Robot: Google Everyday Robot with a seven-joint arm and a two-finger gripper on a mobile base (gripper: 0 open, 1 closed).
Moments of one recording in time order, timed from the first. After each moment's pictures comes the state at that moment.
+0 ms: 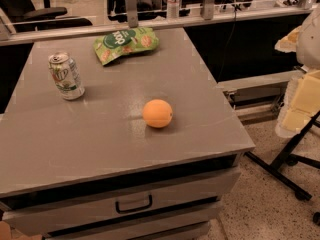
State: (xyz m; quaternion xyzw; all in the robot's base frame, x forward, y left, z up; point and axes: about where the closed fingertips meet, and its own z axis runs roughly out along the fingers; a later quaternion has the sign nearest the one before) arm 0.438 -0.216 0.979 -0.60 0.78 -0.04 0.16
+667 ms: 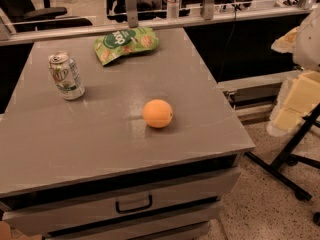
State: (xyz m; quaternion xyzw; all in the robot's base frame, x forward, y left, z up) arm 0.443 -0.207 0.976 -0.59 0.78 -0.02 0.19
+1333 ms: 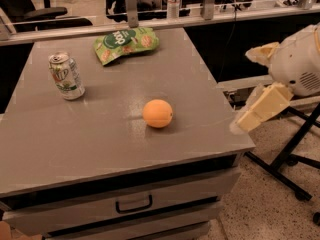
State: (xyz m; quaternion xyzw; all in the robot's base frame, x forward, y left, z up) arm 0.467 -0.162 0.951 -0.56 0.75 0.10 0.33
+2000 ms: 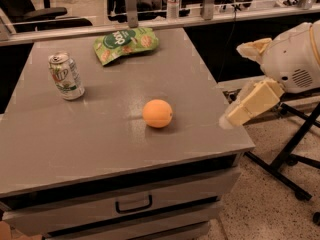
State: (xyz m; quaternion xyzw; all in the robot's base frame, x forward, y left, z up) arm 0.470 -0.141 0.963 -0.55 0.74 0.13 0.37
